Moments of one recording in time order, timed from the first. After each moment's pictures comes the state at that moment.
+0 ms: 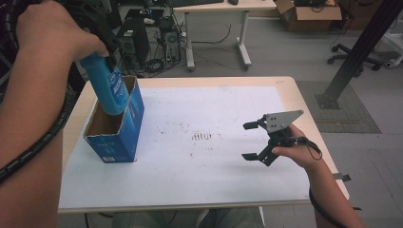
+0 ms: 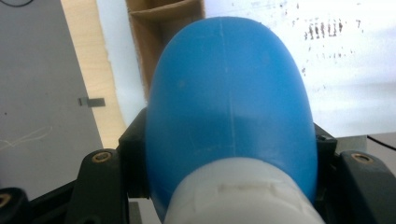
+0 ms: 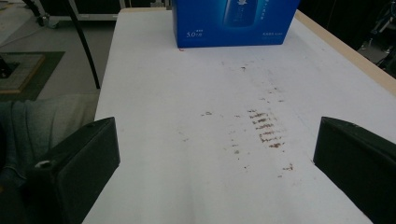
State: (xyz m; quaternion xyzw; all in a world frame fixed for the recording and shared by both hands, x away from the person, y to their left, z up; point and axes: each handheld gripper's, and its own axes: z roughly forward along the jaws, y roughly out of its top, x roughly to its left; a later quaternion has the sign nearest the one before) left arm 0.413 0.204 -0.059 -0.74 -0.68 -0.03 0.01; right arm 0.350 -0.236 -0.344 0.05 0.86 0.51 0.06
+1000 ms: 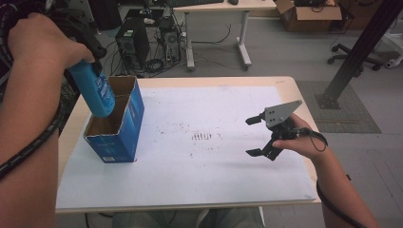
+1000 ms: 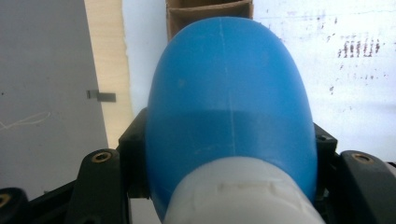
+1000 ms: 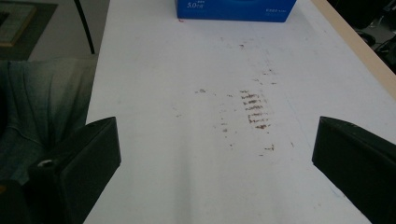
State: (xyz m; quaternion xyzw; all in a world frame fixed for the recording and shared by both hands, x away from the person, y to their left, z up) left arm 0.426 0.244 -0.088 -0.70 -0.71 -0.03 0.02; right arm 0.356 -0.234 -0.309 0.02 0.90 0.43 0.07
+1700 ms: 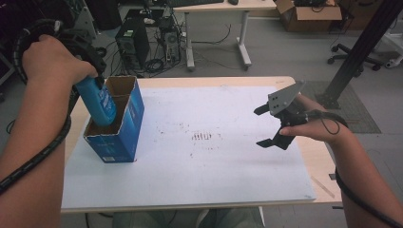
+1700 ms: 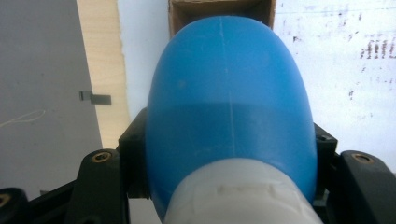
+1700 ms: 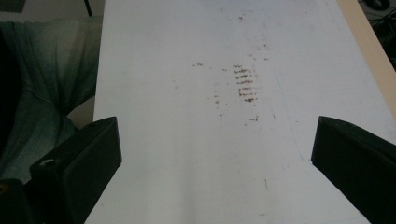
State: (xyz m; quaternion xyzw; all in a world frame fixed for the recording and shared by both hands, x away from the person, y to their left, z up) left arm 0.433 0.256 -0.133 -0.70 -0.72 -0.03 0.02; right arm 0.357 -0.236 -0.254 0.01 0.94 0.34 0.07
